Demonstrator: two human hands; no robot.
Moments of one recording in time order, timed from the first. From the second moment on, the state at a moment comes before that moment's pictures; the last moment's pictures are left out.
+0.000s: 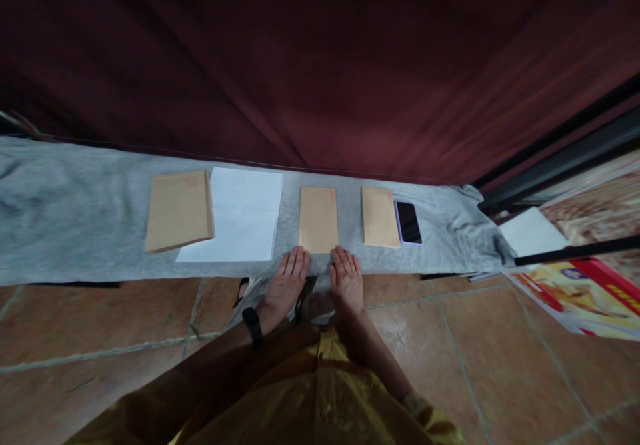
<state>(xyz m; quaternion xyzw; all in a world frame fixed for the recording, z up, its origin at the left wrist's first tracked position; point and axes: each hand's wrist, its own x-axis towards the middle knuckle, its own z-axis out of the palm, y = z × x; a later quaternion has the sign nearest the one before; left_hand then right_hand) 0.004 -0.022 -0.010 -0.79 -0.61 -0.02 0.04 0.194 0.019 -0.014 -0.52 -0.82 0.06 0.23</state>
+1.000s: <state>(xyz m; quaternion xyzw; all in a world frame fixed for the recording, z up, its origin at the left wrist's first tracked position) 0.034 -0.004 0.005 -0.82 -0.56 -0.09 0.00 0.191 0.020 -0.017 -0.53 -0.82 0.06 0.21</state>
